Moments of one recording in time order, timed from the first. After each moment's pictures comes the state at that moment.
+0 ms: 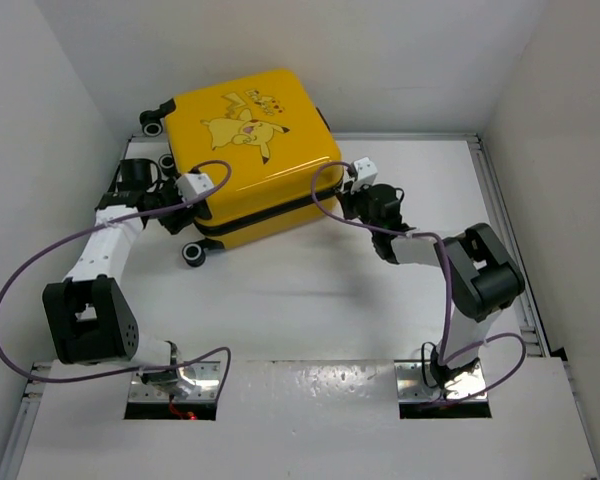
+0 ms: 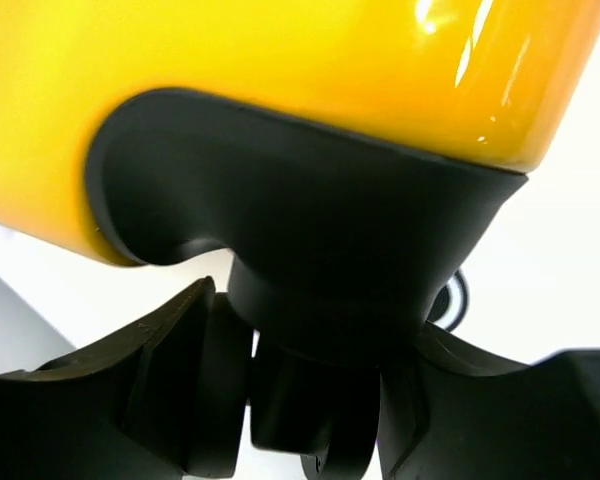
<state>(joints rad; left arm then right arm) 0.14 1.43 1.12 -0.59 0.42 1.00 0.40 1.77 0.78 0.78 -0.03 0.02</state>
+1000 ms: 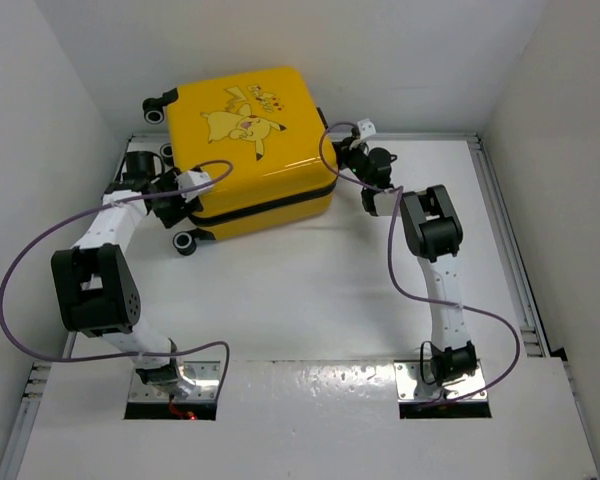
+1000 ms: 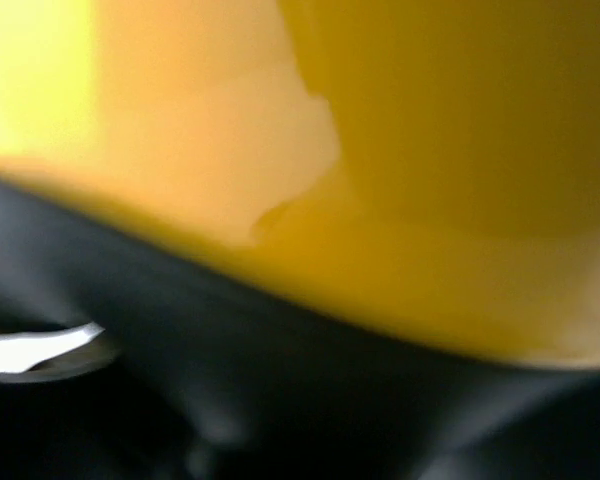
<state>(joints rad) 0.15 1.60 1.21 -0.53 0.29 1.17 0.23 2.45 1.51 1.04 -0.32 0.13</state>
